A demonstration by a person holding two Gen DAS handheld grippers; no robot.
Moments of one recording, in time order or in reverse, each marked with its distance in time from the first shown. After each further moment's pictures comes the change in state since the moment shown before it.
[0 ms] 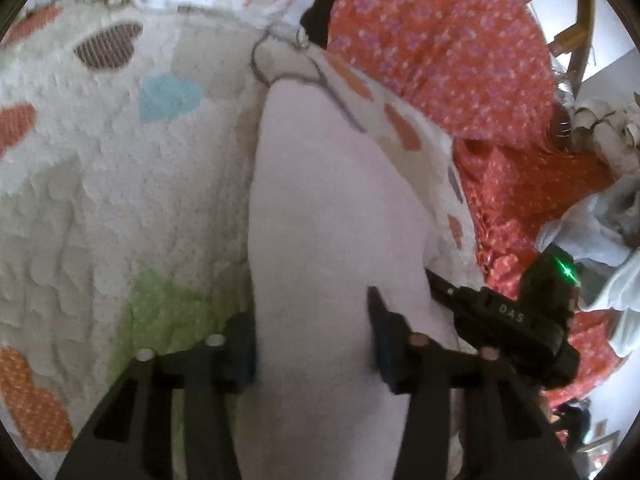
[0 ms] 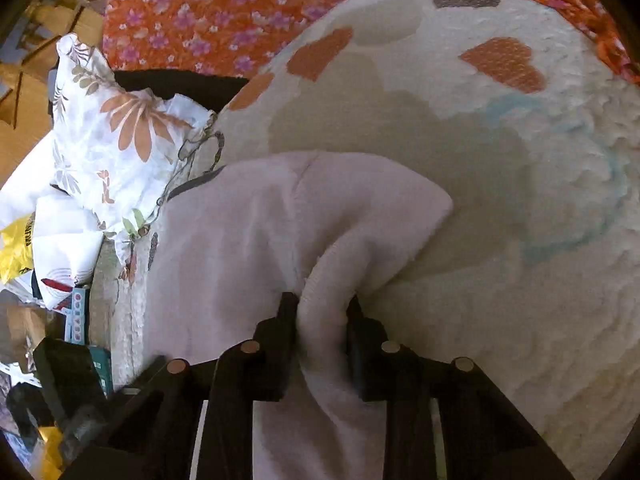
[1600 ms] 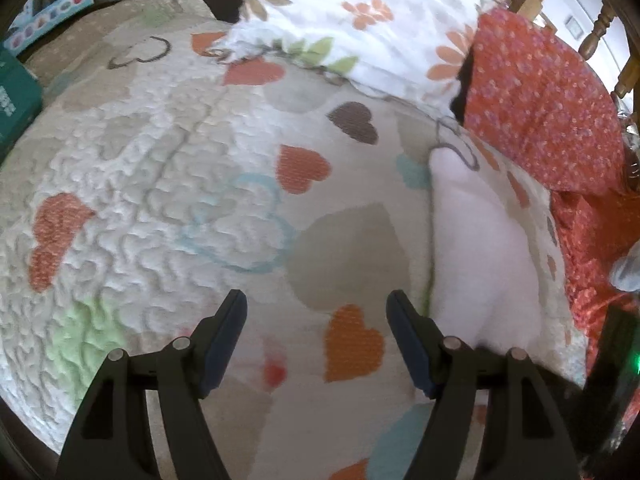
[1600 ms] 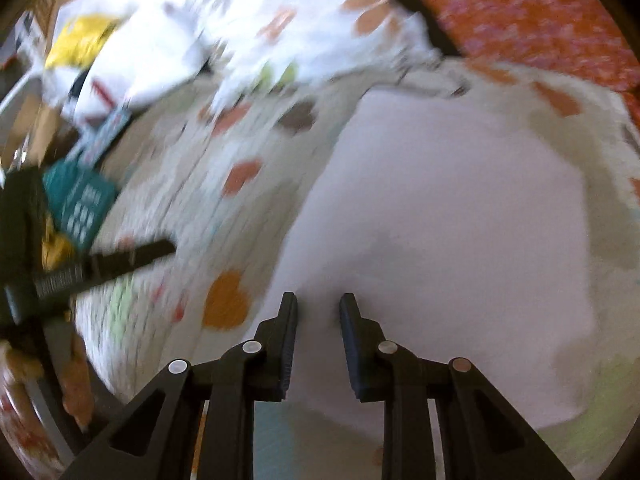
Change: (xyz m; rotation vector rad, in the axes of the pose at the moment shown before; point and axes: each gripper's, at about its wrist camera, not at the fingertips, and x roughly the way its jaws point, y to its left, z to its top) left arm -0.158 0.104 -0.026 -0.079 -0.158 0.420; right arm 0.011 0.188 -0.150 -0.612 0.154 -0.004
